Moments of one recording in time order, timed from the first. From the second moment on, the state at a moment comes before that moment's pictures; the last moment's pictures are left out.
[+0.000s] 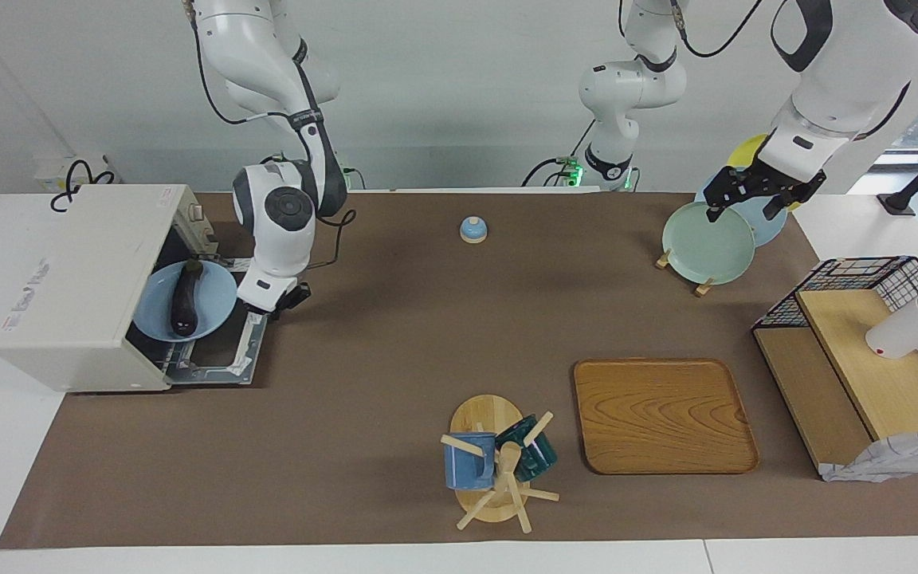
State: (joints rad) left arm 0.02 0.00 -0.10 -1.57 0.00 1.49 -0.03; right arm 0.15 0.14 0.02 -2.18 -0.43 2.14 -0.04
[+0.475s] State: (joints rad) left arm 0.02 0.00 -0.10 -1.57 0.00 1.49 -0.03; right arm 0.06 0.05 0.01 -2.01 -0.35 1.88 -0.21
